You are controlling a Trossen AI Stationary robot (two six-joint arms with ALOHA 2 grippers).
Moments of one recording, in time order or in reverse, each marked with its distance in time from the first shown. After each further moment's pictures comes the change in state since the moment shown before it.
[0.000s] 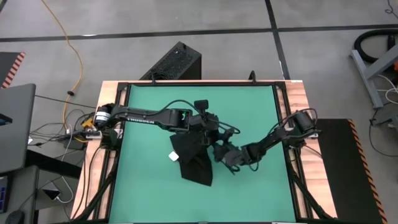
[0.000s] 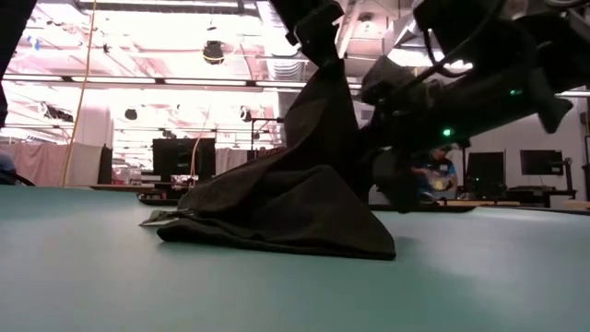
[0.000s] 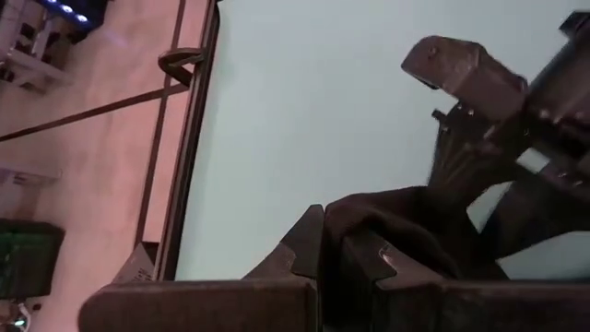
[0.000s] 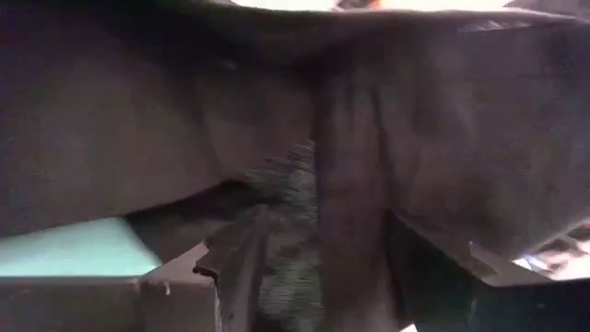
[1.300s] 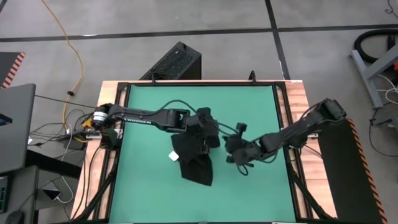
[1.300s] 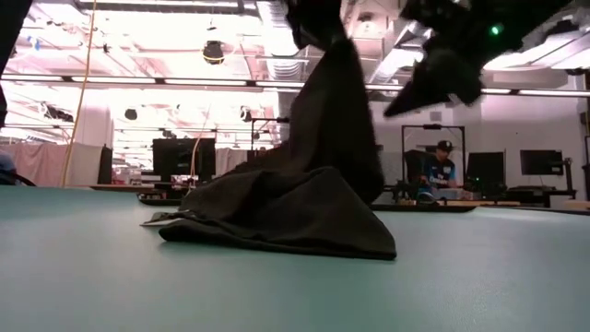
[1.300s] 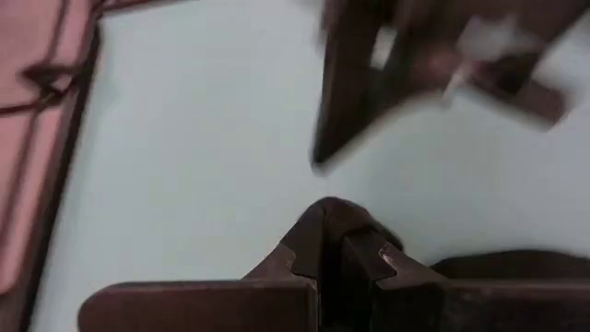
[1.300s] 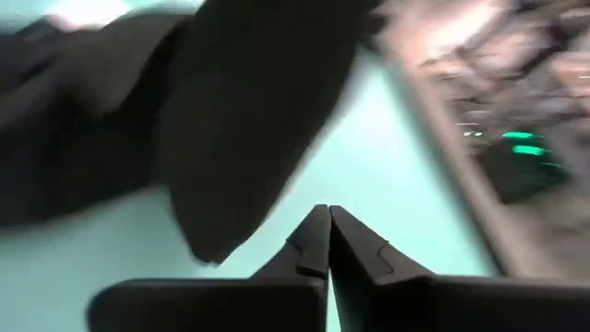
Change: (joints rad) left arm -0.011 -0.030 0.000 0.001 0.314 -0.123; right arm 0.067 -0.439 0.135 -0.999 -0.226 0.619
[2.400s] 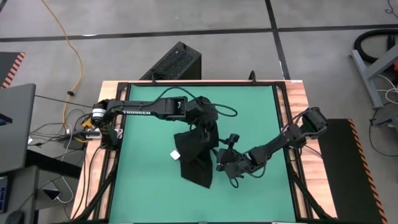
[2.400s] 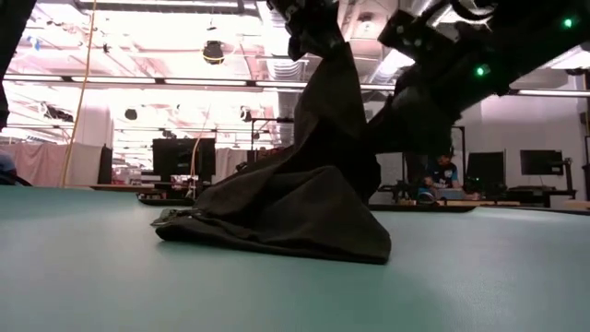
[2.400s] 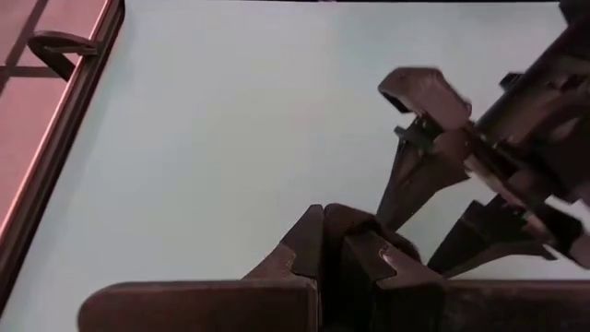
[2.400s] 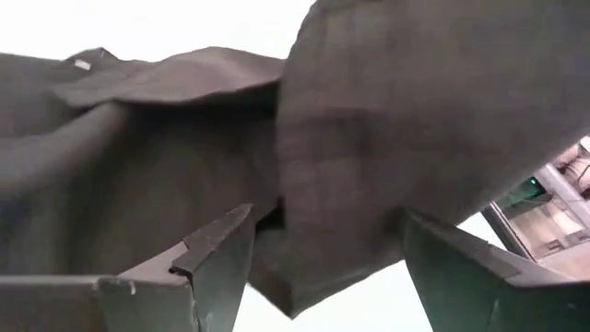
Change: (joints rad) left arm 0.112 -0.021 0.000 0.019 0.096 -0.097; right arm 0.055 0.285 0.006 0.372 0.201 -0.001
